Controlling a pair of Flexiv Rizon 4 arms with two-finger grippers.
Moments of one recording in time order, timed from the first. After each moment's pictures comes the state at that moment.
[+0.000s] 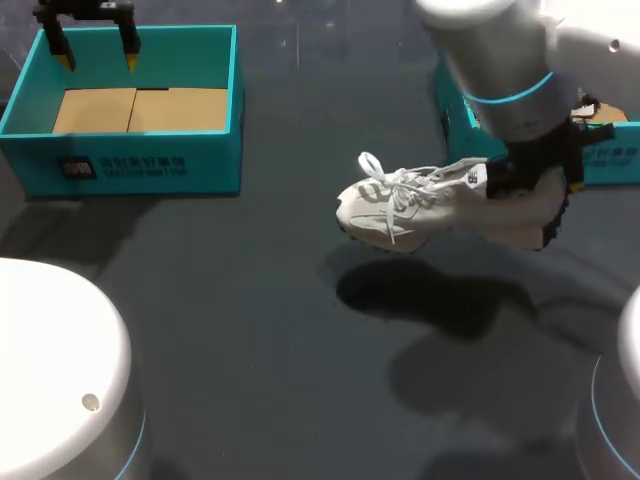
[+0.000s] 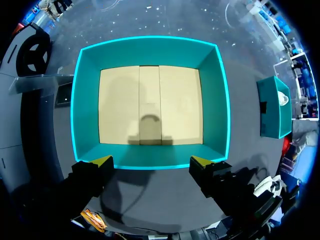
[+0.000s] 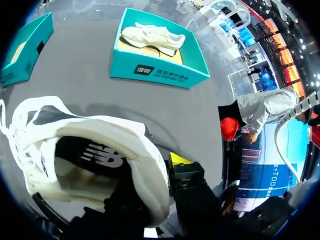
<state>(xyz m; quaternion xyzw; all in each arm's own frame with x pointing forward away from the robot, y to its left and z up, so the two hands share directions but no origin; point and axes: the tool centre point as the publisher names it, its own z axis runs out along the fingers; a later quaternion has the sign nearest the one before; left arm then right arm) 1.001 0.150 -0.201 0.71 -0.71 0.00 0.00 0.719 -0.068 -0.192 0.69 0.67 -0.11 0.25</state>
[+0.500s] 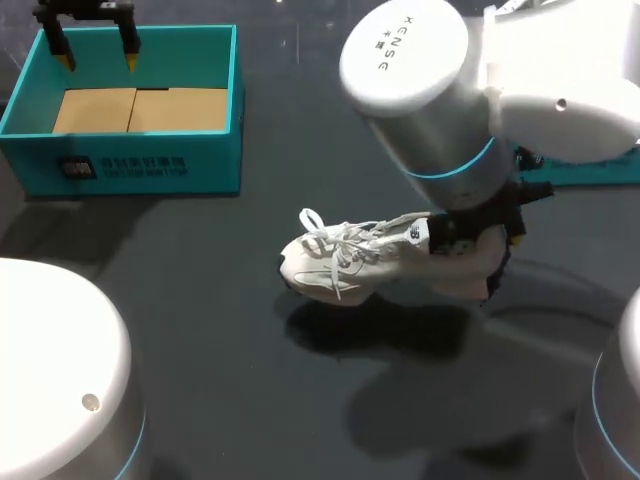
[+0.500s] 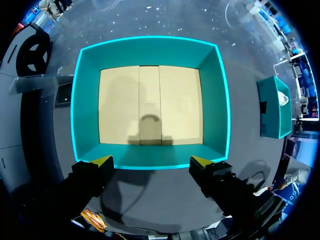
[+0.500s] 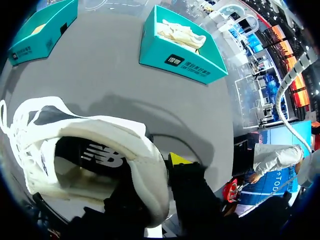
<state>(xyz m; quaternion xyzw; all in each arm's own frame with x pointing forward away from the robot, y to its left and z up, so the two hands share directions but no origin) 1.000 0.150 -0.201 0.71 -0.71 0.00 0.00 0.672 0.001 -0.229 0.67 0.70 -0.10 0.23</state>
